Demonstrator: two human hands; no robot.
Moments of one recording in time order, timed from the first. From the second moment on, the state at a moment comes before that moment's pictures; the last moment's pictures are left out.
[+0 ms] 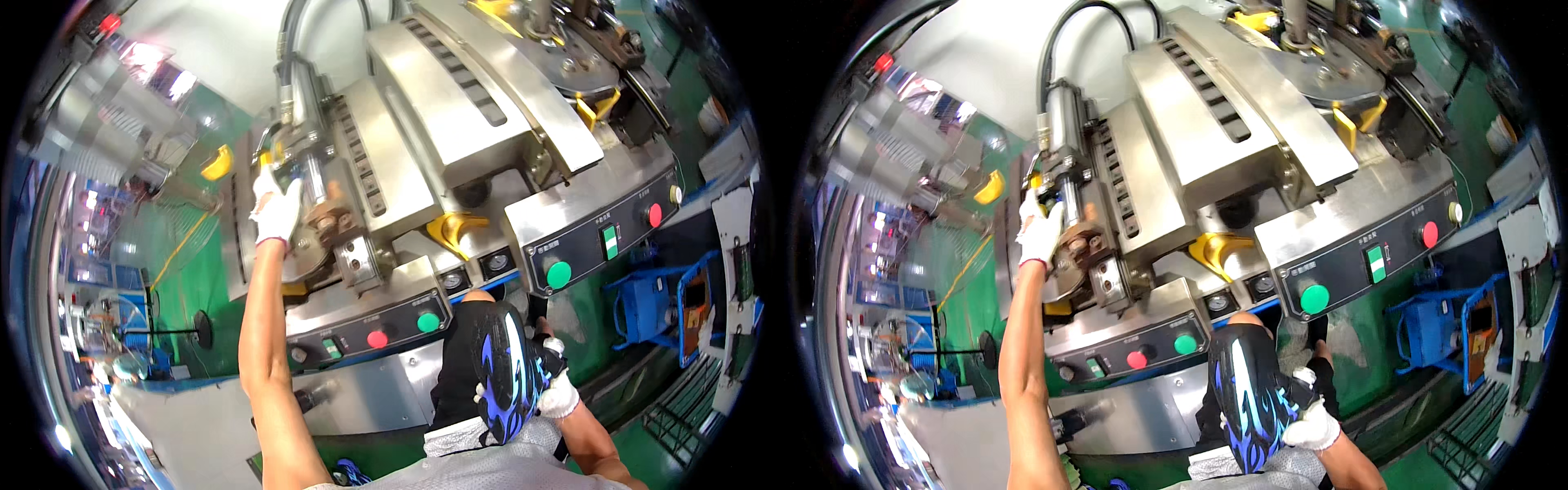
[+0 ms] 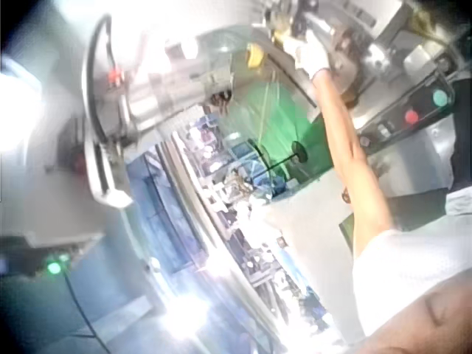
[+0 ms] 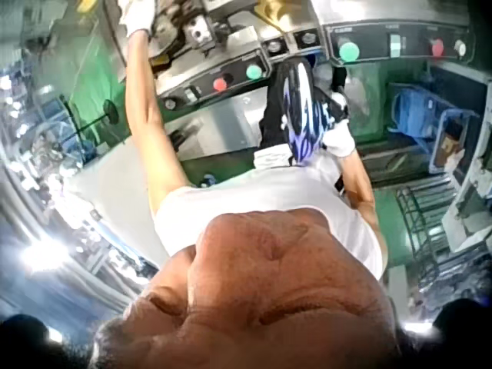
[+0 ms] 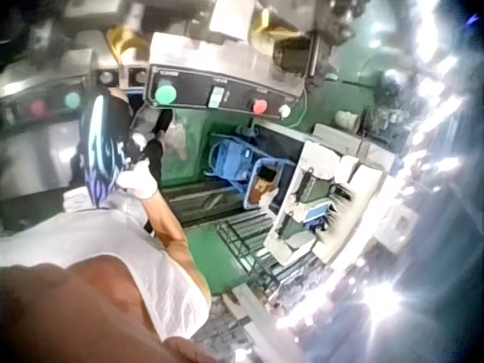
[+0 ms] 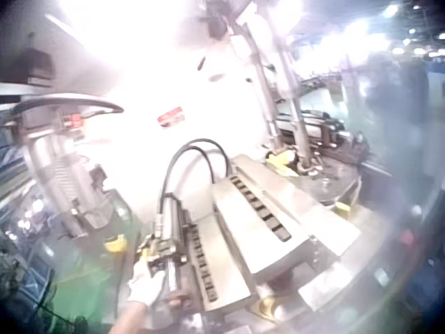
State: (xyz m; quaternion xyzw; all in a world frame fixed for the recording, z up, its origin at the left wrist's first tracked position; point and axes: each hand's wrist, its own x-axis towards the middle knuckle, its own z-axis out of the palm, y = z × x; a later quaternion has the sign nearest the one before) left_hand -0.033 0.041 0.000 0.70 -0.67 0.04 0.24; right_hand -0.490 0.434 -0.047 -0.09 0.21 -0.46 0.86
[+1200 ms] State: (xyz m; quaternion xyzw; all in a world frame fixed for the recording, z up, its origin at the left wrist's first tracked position) left_hand -0.003 0.601 -0.154 0.84 -0.43 -0.13 0.29; right_hand -0.188 0.174 0.137 -0.56 0.50 -0.31 0.59
